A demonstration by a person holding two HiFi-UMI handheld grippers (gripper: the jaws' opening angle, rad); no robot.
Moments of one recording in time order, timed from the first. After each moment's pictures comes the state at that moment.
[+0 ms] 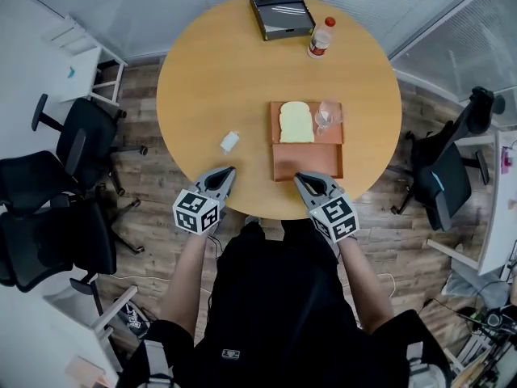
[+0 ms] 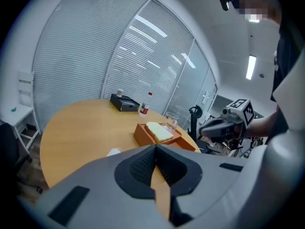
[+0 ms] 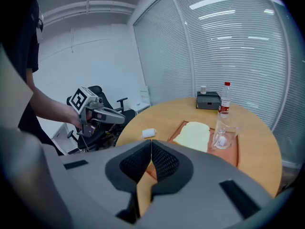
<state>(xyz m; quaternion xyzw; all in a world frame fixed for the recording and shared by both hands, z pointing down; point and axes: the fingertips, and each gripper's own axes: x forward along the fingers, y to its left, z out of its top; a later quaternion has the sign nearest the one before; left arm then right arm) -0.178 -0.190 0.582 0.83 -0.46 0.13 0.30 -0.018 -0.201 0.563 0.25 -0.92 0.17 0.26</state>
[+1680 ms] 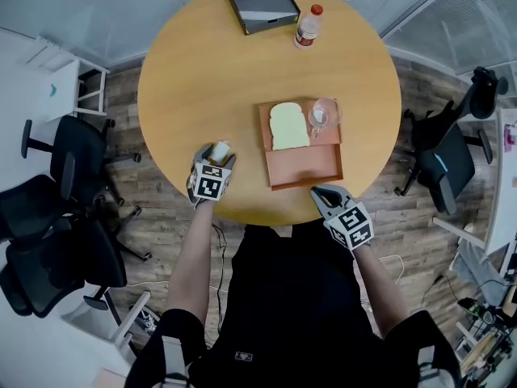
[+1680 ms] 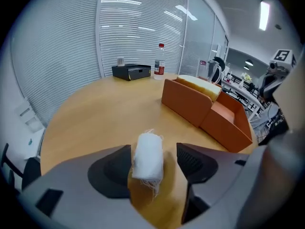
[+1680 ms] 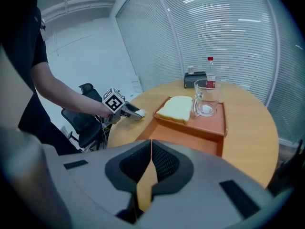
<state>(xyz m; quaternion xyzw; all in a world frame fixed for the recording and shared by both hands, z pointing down) -0.213 -0.283 0.732 0.76 -0.47 0.38 0.25 0.043 -0.194 0.624 0.27 -0.88 0.25 0.31</state>
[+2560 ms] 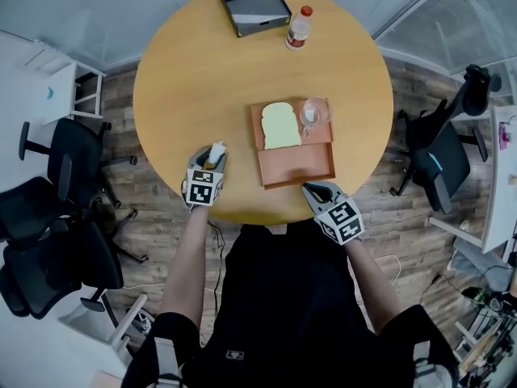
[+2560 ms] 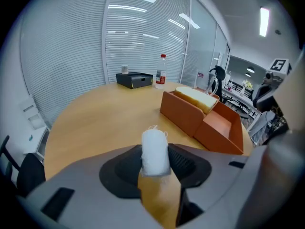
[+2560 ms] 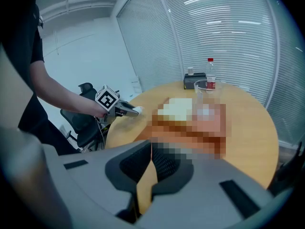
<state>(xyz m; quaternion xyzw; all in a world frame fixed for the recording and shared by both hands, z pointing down) -0.208 -0.274 0.713 0.76 -0.49 0.34 0.27 0.042 -0.199 0.627 0.27 -0.88 0.24 0.31</state>
